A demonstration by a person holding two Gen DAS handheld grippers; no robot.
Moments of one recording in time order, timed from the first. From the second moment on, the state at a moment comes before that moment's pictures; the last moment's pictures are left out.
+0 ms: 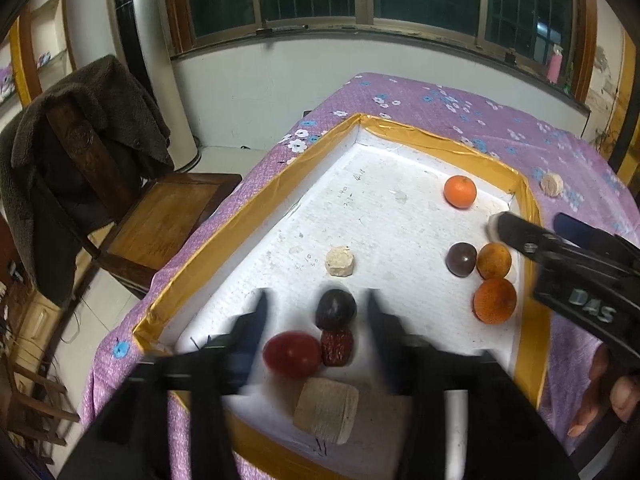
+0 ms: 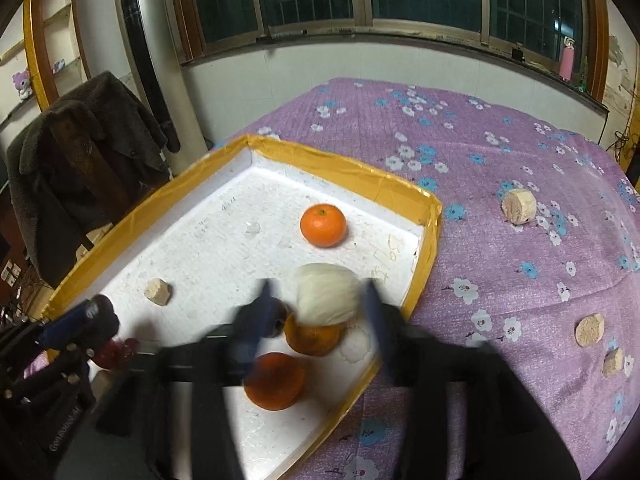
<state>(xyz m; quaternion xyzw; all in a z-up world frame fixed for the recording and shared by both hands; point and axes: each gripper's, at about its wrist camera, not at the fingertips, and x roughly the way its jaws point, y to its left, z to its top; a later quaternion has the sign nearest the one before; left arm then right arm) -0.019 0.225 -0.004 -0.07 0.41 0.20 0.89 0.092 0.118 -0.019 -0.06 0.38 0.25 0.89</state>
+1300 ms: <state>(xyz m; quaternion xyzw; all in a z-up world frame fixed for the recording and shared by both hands) 0.092 -0.050 -0.021 0.03 0.40 -0.02 0.92 0.101 -0.174 -0.048 0.02 0.41 0.10 0.91</state>
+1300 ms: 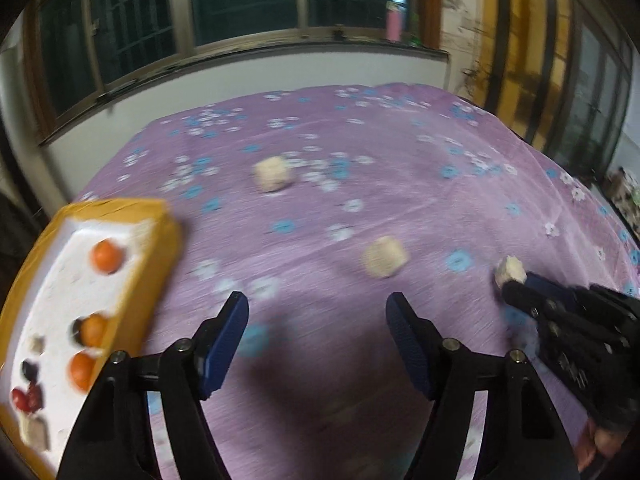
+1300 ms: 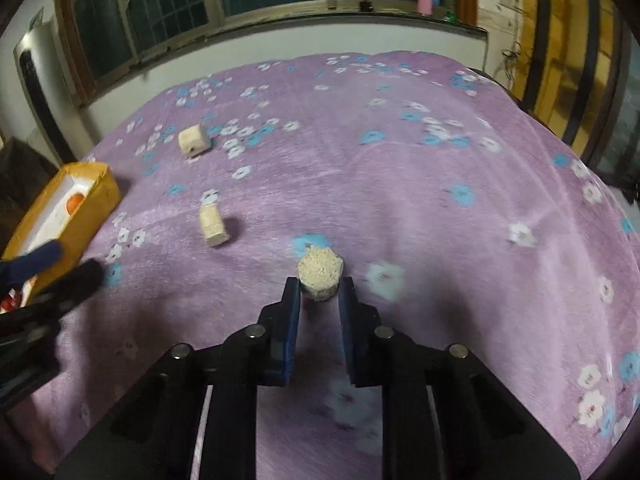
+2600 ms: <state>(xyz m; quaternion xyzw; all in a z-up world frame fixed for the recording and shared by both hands) -0.034 -0.005 0.016 0.02 0.38 0.02 0.93 -0.012 -0.158 -0.007 0.00 0.37 0.09 0.93</state>
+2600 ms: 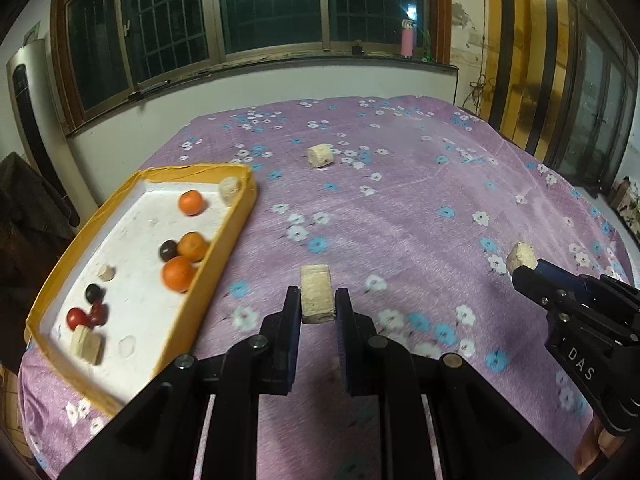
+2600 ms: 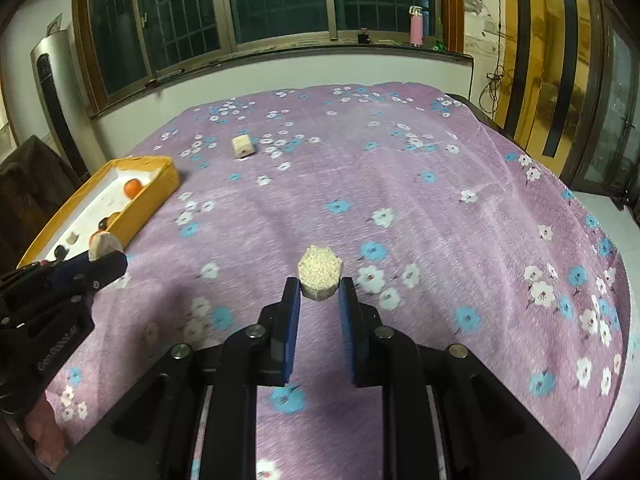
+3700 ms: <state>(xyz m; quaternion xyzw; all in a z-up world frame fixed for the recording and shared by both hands) -0.076 0.118 0.029 -0.03 0.36 0.12 0.92 -0.038 -0.024 0.009 -0.05 0.34 0.20 0.92</state>
